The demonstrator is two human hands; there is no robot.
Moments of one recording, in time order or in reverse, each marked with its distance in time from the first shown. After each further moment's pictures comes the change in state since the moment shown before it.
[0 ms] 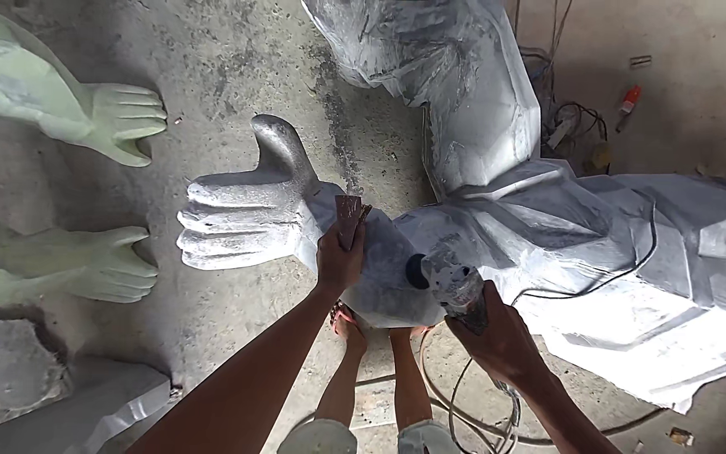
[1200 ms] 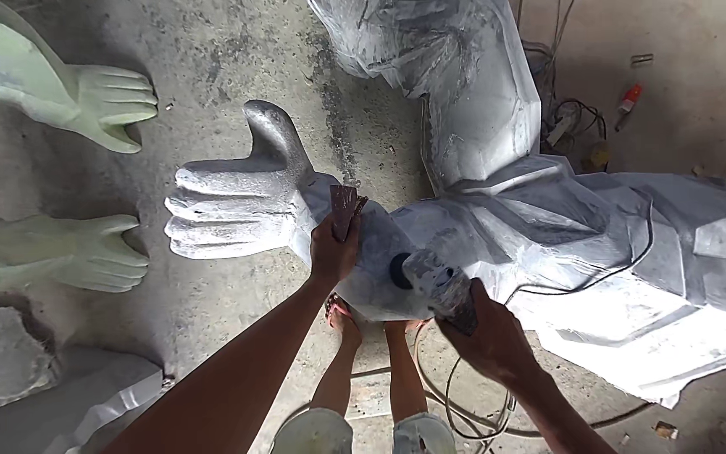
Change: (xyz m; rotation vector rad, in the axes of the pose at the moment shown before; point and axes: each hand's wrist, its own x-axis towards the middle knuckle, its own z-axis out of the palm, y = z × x) left_hand -0.001 0.003 0.000 -0.020 0.006 0.023; right_hand -0.006 -0.010 -0.003 -0.104 -0.025 -0.049
